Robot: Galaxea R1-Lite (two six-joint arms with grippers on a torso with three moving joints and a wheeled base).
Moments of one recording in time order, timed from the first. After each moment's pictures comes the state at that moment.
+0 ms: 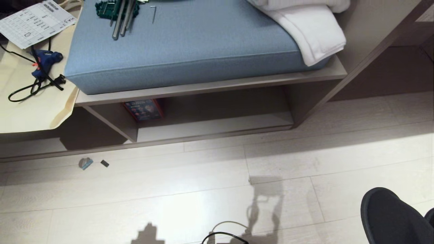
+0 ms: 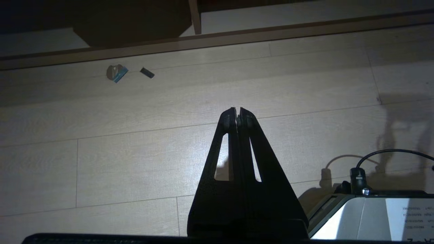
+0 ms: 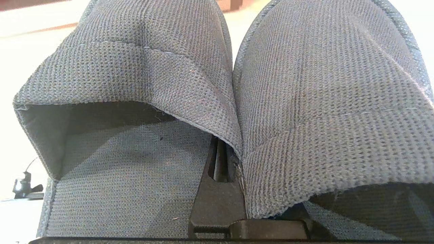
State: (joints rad) left arm 0.00 0.00 0.00 0.00 0.00 -0.02; right arm -0.02 0.00 0.00 0.10 -0.04 0.11
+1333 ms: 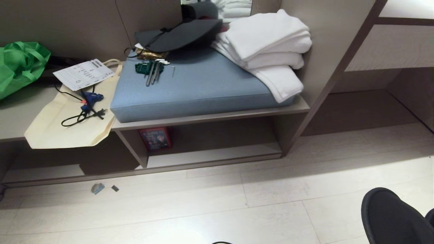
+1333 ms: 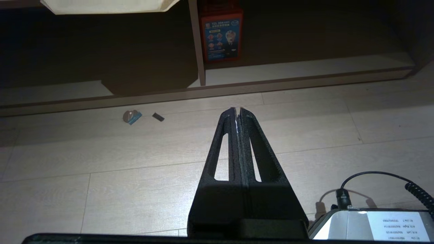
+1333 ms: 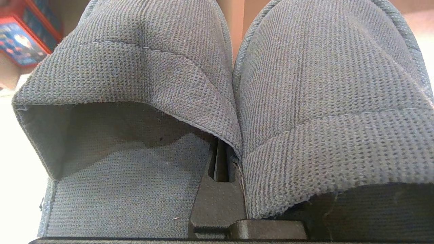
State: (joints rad) left arm 0.00 0.00 0.00 0.00 0.00 -0.02; right arm -0.02 0.00 0.00 0.10 -0.04 0.11
